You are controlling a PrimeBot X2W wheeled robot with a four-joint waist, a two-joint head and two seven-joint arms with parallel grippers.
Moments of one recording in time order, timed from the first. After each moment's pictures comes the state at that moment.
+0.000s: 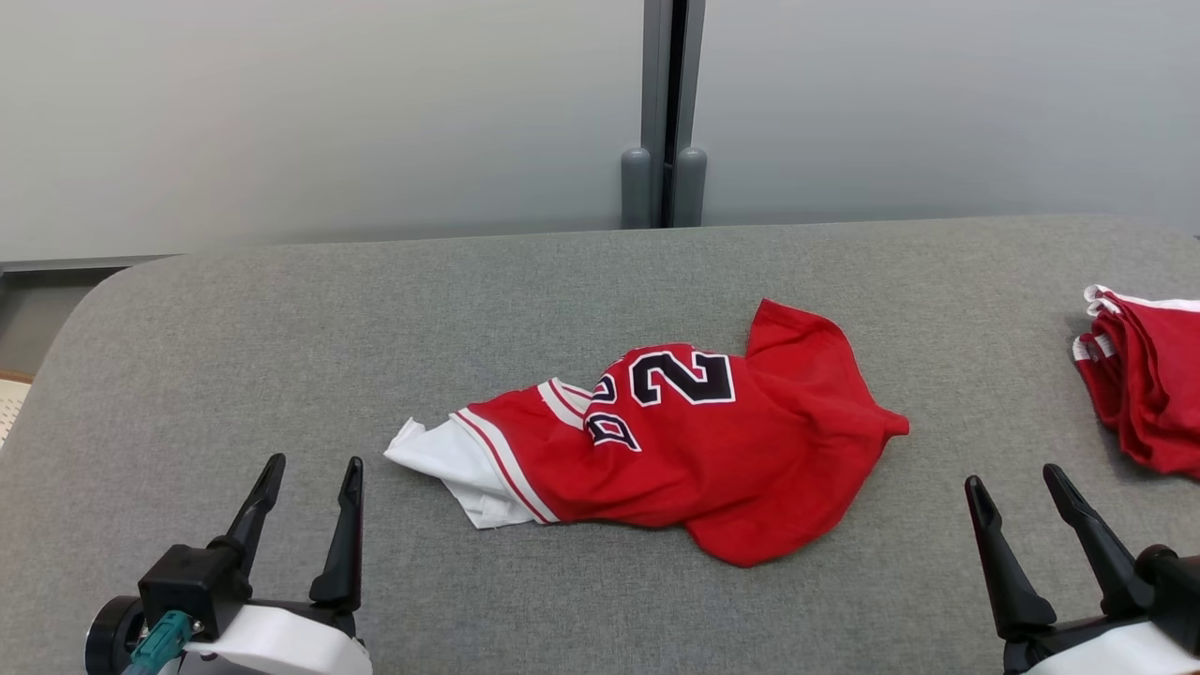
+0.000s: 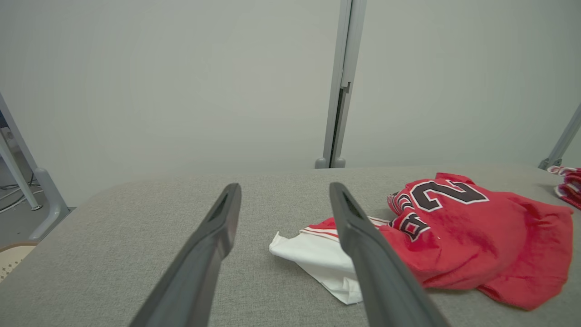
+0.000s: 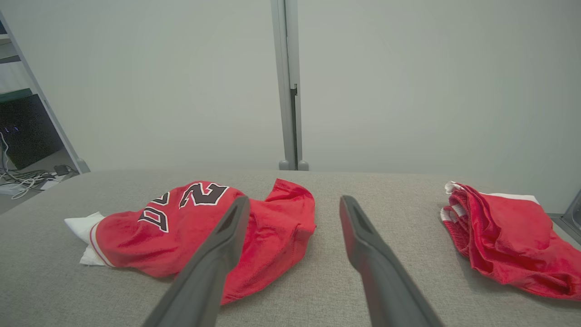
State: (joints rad) left arm 0.04 0.27 -0.22 0.01 -0.38 0.09 -0.13; right arm 0.18 -0.17 0.04 -0.21 0.25 0.13 0.09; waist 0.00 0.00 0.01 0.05
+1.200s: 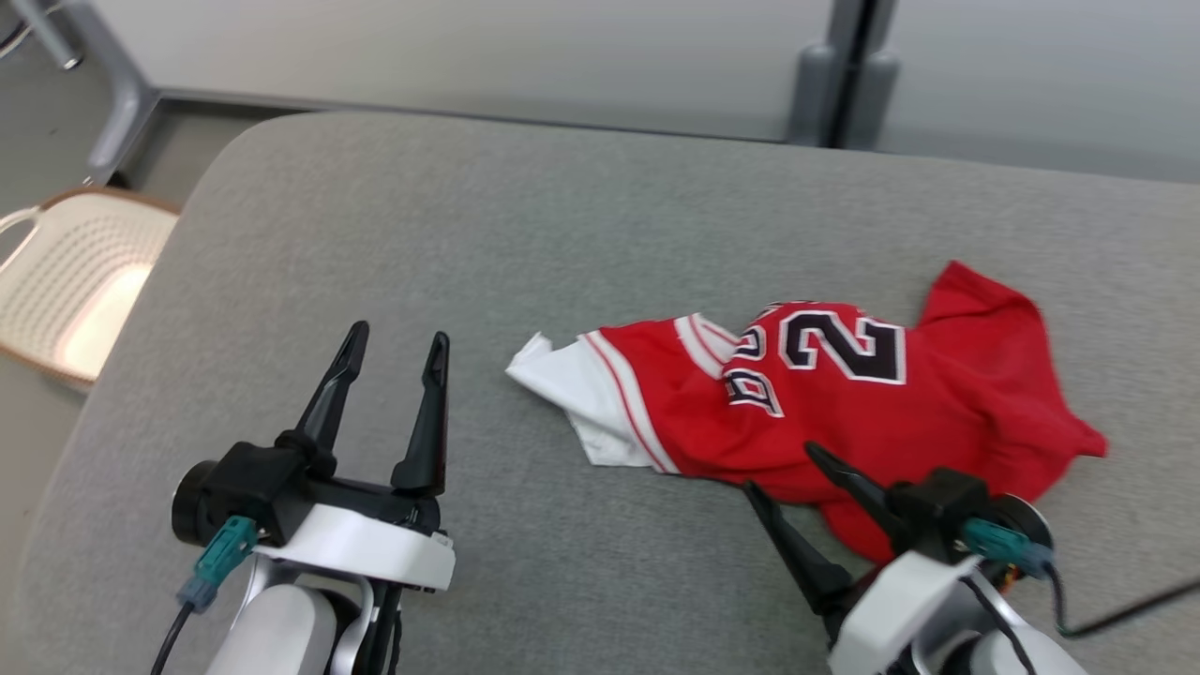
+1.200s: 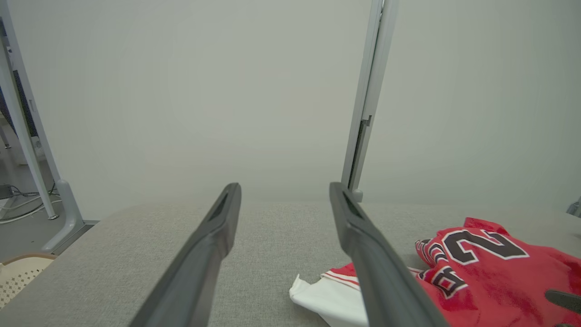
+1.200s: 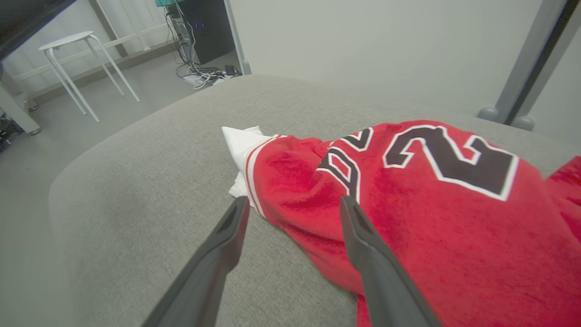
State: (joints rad) left arm -0.18 0.18 -0.30 0.05 -0.38 0.06 -0.22; right arm -0.12 -0.27 0.46 0.02 0.34 0.13 0.14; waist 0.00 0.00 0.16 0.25
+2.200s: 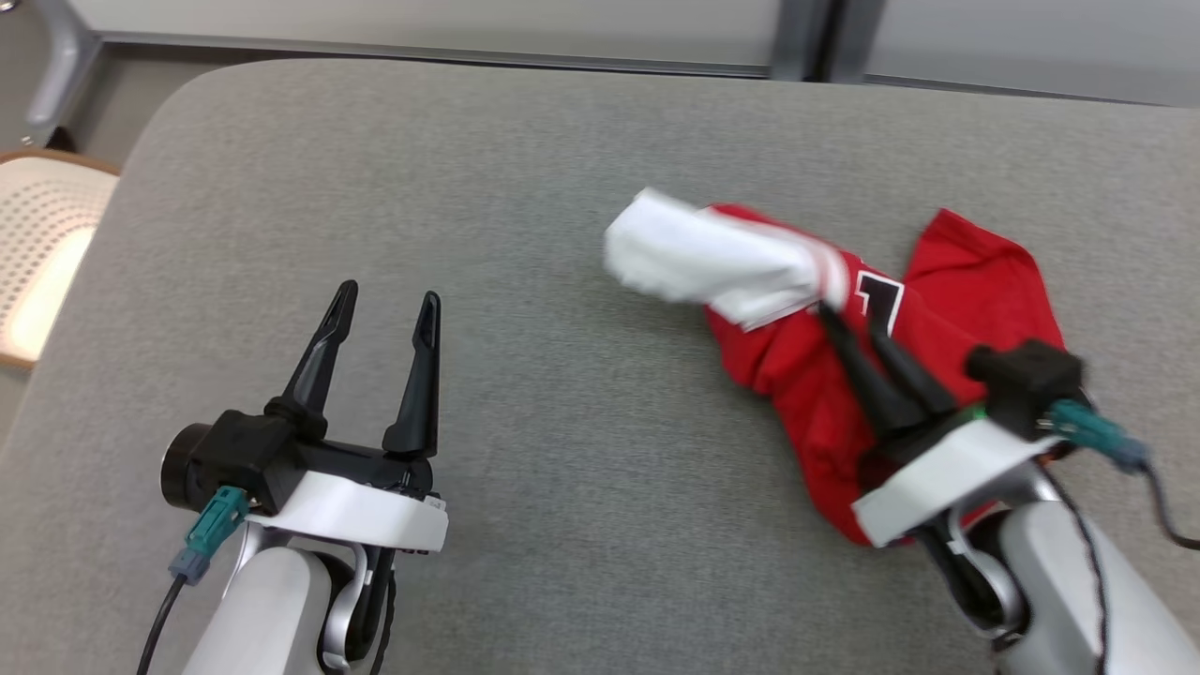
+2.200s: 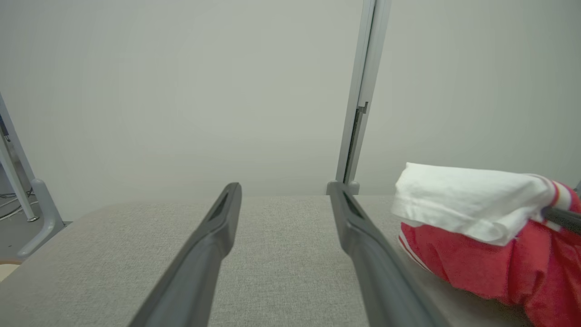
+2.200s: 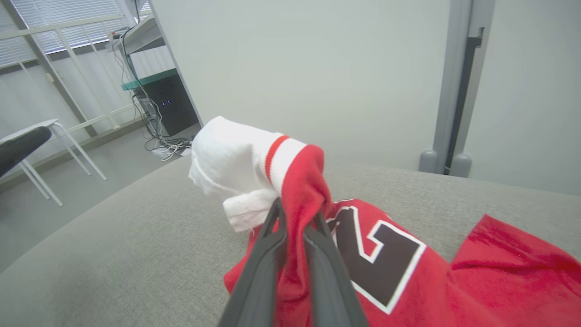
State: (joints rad) left arm -0.25 0.14 -0.27 0.12 -0.34 0.01 -0.26; right arm -0.36 -0.24 0.44 0.17 0.42 0.13 -0.02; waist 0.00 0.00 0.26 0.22
